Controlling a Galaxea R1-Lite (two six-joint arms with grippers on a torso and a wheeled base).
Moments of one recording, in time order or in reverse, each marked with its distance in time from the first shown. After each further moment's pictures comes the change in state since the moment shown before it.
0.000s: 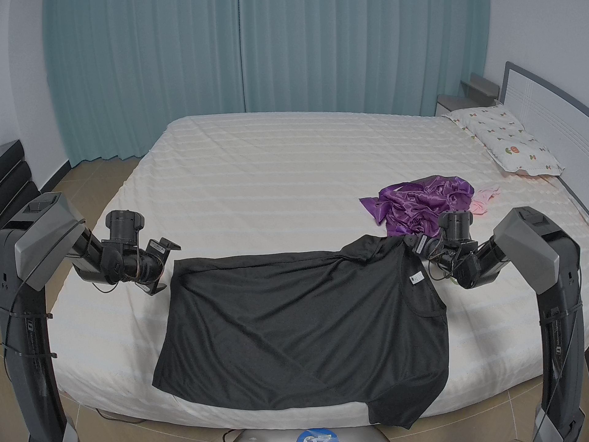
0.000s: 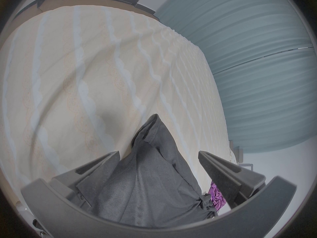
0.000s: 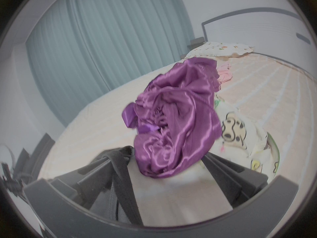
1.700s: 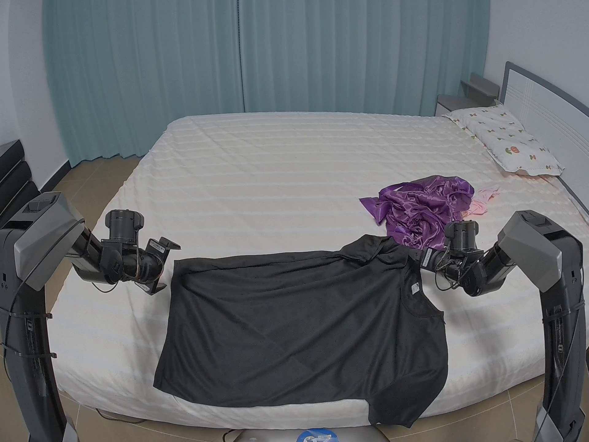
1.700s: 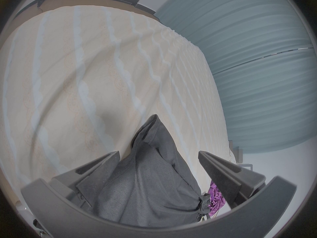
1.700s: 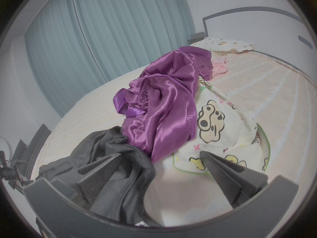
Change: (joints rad) left arm 0.000 -0.003 0.000 0.000 0.000 -0.003; right arm -0.051 0.001 0.119 -0.039 0.070 -0.114
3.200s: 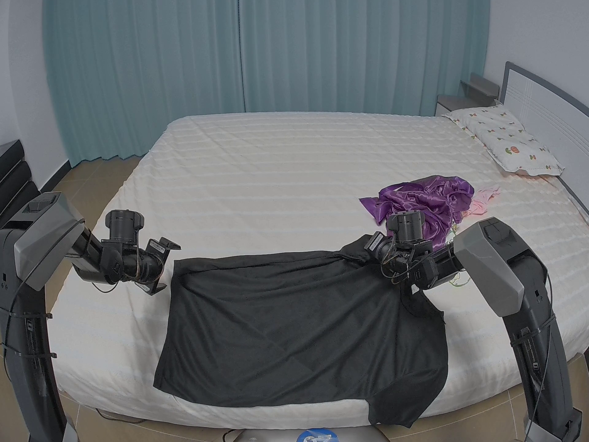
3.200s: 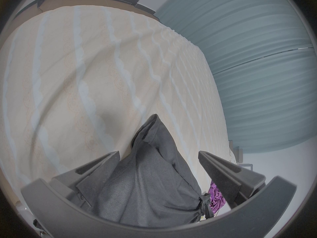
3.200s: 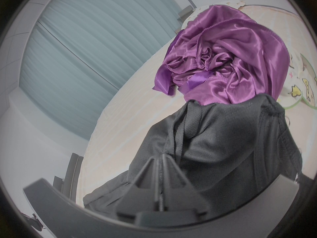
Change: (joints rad) left arm -0.001 0.000 0.001 0.000 0.000 0.001; right arm 0.210 0.174 -0.449 0.221 -0.021 0.461
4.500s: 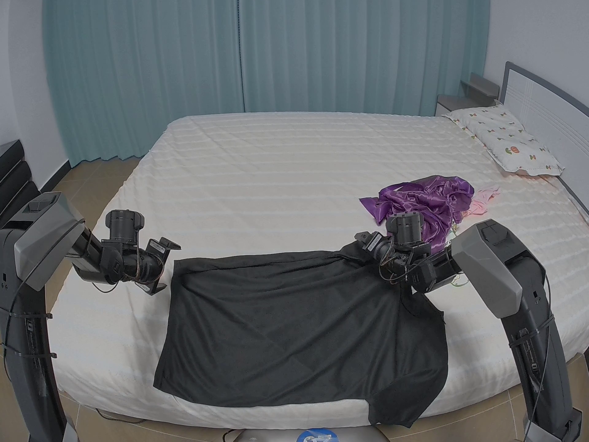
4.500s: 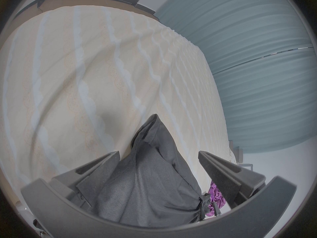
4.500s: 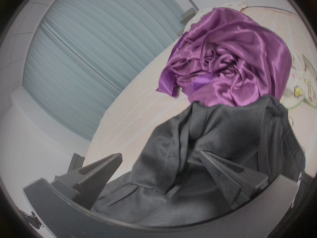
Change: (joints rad) left arm -0.001 0.000 0.000 0.000 0.001 0.000; right arm 0.009 0.014 0.025 -0.060 -0.009 -0.004
